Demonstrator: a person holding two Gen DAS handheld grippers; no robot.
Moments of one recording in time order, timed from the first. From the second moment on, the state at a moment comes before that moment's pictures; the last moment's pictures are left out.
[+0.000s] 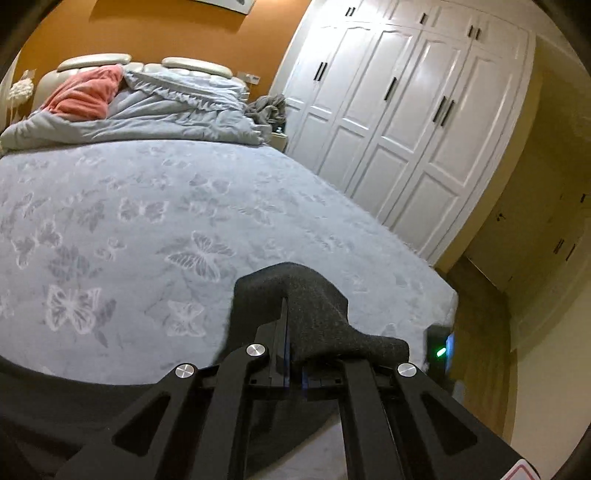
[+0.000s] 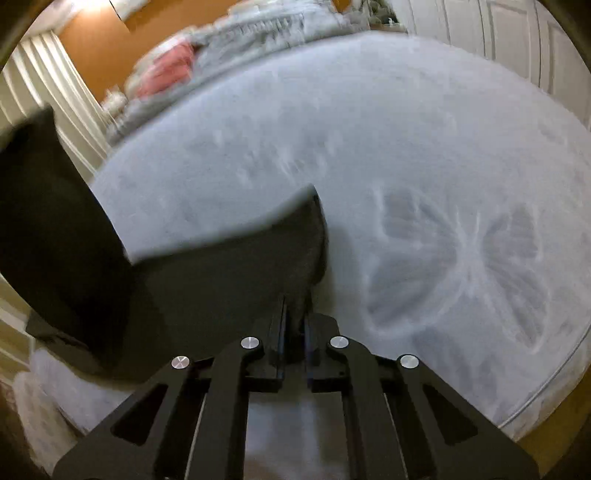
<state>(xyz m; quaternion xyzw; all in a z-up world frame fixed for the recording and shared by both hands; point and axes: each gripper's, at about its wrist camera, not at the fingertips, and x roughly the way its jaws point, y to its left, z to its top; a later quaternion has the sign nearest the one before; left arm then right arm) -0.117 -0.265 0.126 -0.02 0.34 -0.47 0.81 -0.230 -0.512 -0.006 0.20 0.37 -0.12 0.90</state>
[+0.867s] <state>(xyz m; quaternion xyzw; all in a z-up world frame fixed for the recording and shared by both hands) -0.061 0.115 0.053 -0.19 0.48 -0.17 0.84 -0.280 -0.458 -0.019 0.27 0.35 -0.11 0.89</state>
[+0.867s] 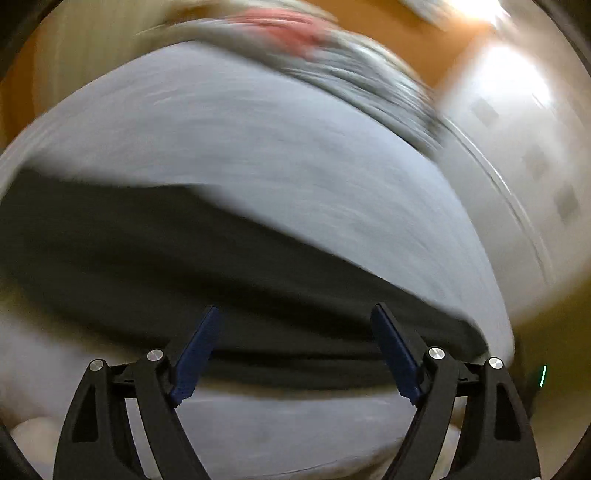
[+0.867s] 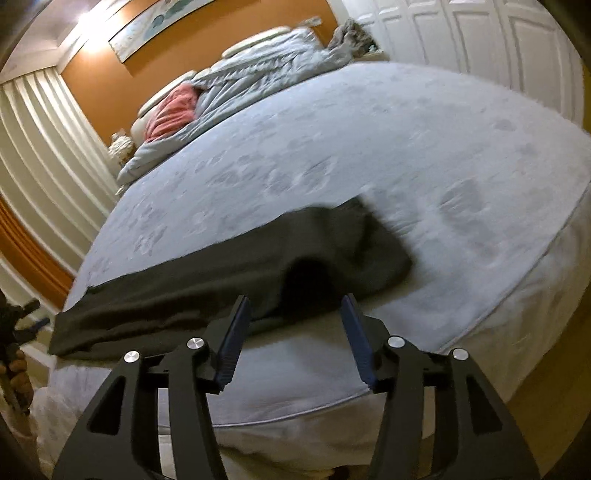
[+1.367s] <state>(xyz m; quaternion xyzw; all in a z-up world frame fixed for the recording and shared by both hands) -0.007 0.355 -0.009 -0.40 0.42 -0.08 0.81 -0.253 -0.410 -0.014 0.29 0.37 -0.18 0.86</state>
